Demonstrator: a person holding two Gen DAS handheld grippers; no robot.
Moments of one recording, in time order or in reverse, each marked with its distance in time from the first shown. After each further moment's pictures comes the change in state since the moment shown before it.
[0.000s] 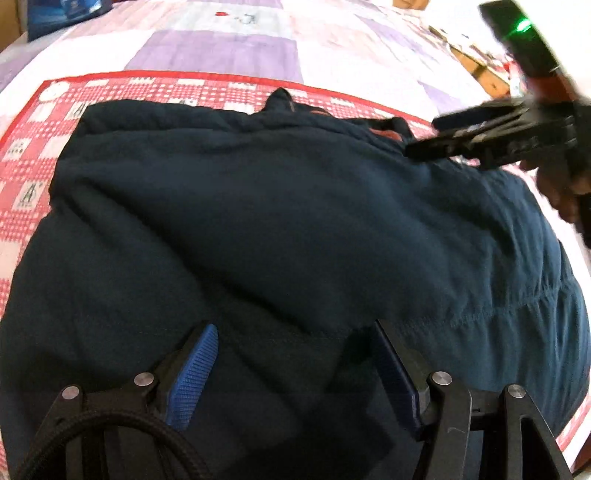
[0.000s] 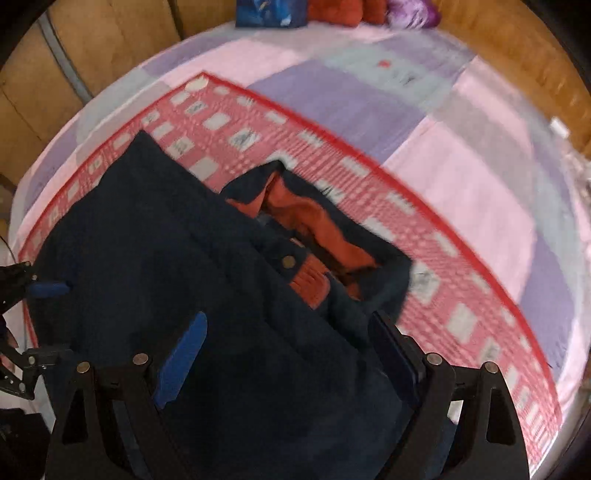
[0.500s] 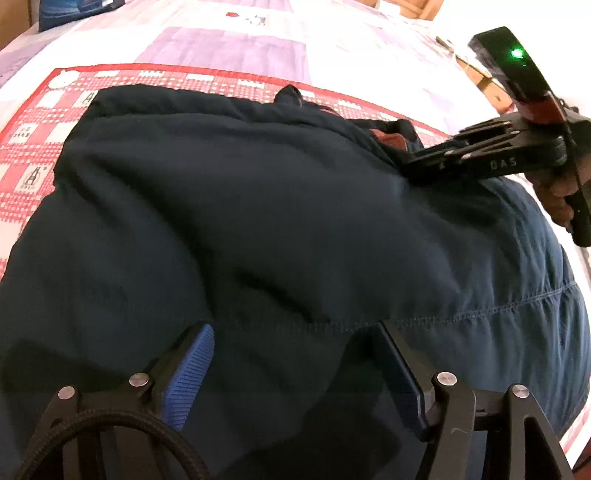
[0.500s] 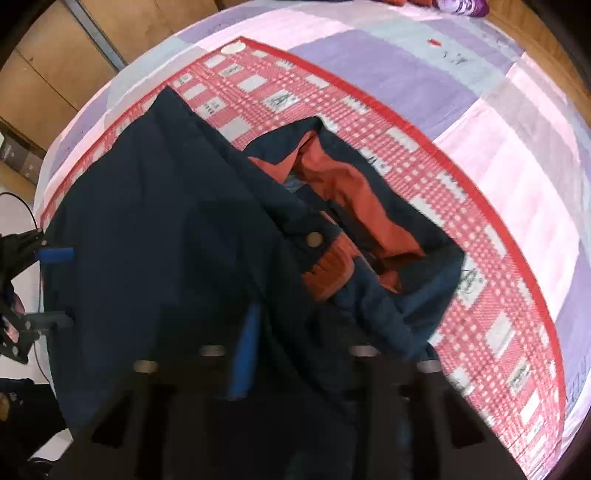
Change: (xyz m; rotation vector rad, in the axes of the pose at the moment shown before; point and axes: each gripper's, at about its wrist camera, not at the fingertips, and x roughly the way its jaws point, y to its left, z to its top) left arm 0.000 0.003 -0.016 -0.020 -0.025 0.000; right arm 0.015 -0.003 -0.011 -0.087 0.056 0.129
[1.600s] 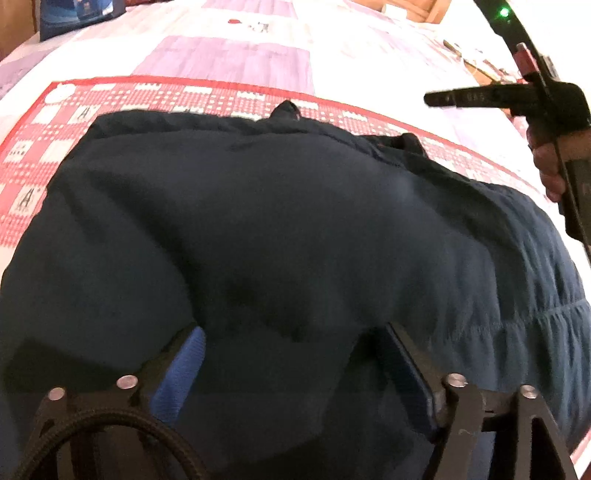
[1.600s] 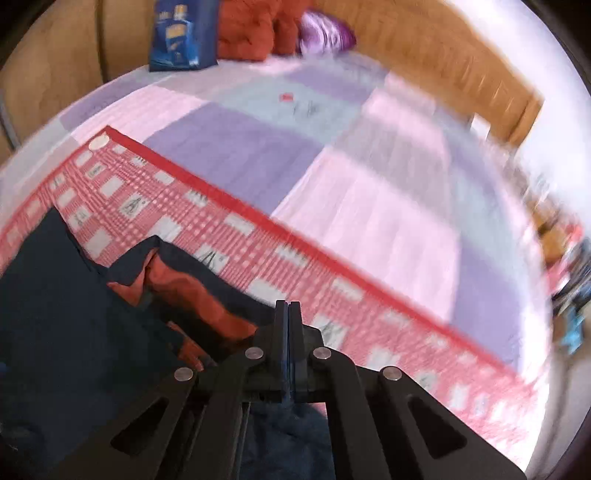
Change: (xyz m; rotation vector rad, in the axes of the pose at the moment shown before) left arm 0.017 -0.010 0.023 0.012 -0.028 0.041; right arm -0.033 -0.051 0.036 0.254 -0.214 -0.418
